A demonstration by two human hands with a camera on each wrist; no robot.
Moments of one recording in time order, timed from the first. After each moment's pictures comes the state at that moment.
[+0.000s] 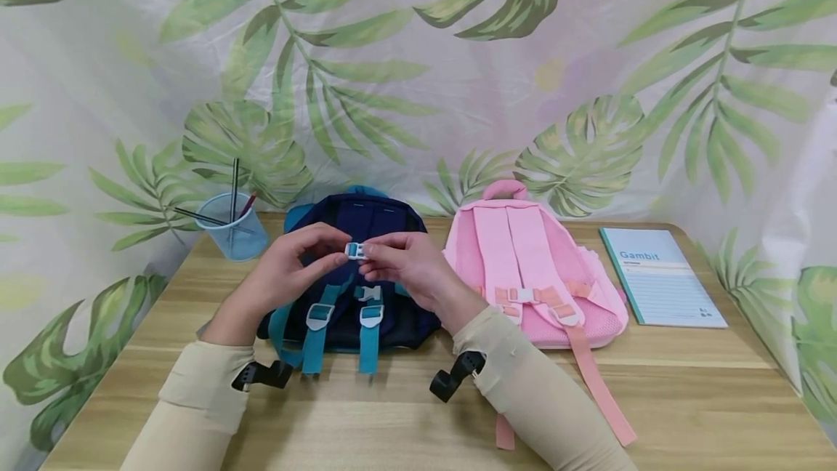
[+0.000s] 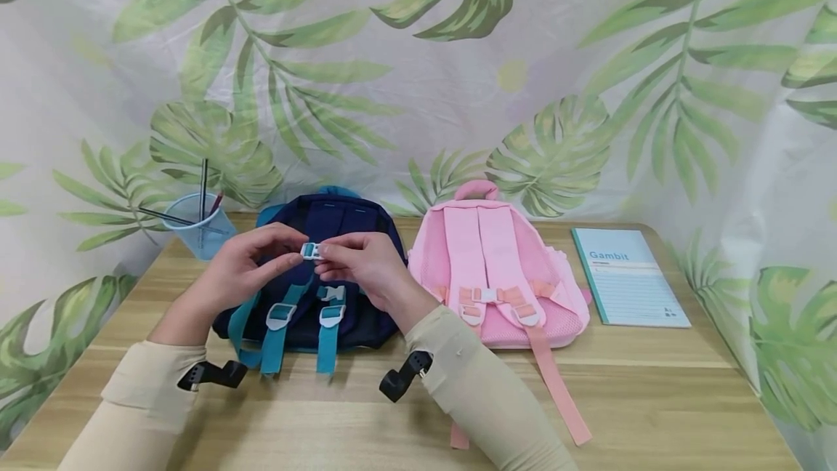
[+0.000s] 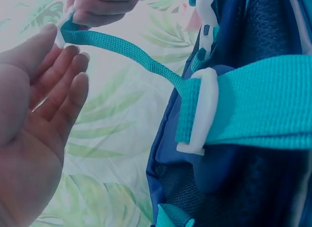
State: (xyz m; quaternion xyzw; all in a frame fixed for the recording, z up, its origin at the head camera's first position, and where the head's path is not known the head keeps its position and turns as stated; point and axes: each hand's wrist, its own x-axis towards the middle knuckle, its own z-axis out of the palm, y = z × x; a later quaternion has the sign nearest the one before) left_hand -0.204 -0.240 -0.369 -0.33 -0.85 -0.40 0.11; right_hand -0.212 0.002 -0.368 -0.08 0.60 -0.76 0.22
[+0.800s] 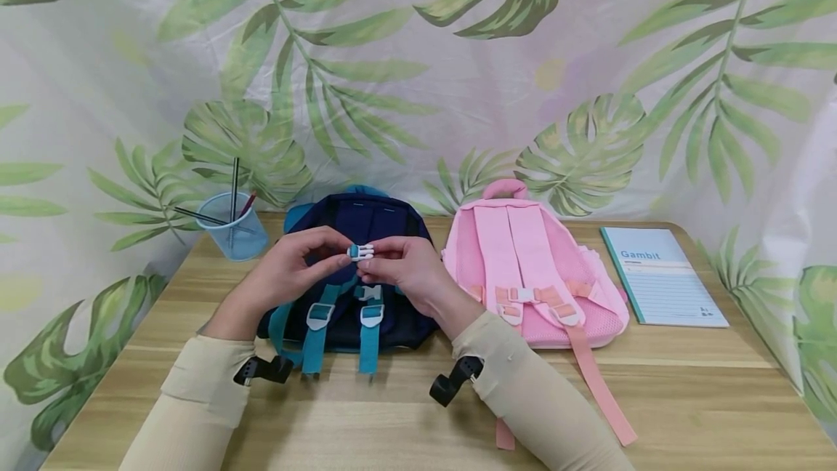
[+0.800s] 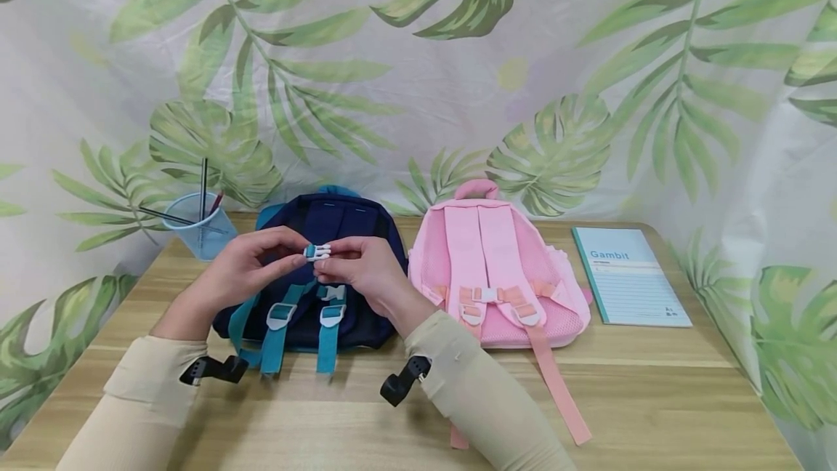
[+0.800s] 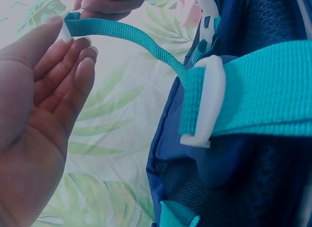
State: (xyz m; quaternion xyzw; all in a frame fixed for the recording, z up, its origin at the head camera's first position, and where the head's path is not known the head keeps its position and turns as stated) left_hand -0.211 -0.242 -0.370 -0.34 -0.85 -0.38 0.08; right_hand -0.210 -0.003 -0.383 -0.09 0.60 -0.77 0.20
